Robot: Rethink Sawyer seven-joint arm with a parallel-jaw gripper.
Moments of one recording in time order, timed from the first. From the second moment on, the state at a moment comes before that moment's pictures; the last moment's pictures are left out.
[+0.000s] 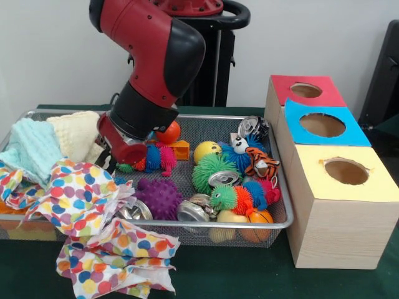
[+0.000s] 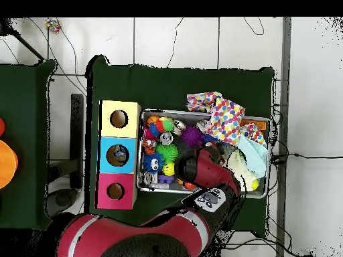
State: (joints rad) arm 0.03 -0.14 -0.59 1.59 0.32 -0.03 2.40
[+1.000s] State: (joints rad) arm 0.06 -0.25 -0.59 1.59 0.36 0.41 2.40
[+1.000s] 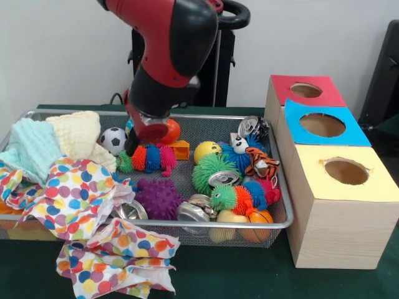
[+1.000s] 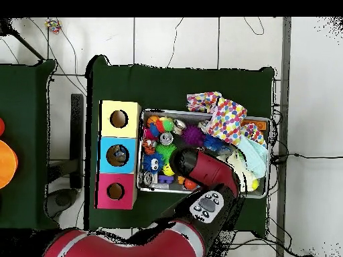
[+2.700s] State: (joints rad) arm -0.05 -0.39 -0.62 1.39 0.14 0.28 2.40
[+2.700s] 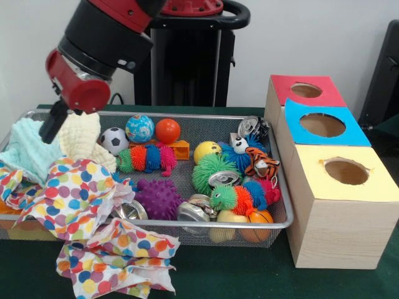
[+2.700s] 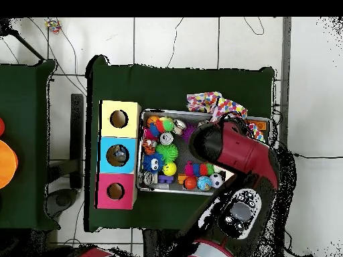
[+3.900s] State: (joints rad) arm -0.22 -0.38 -0.54 1.35 0.07 0.27 2.40
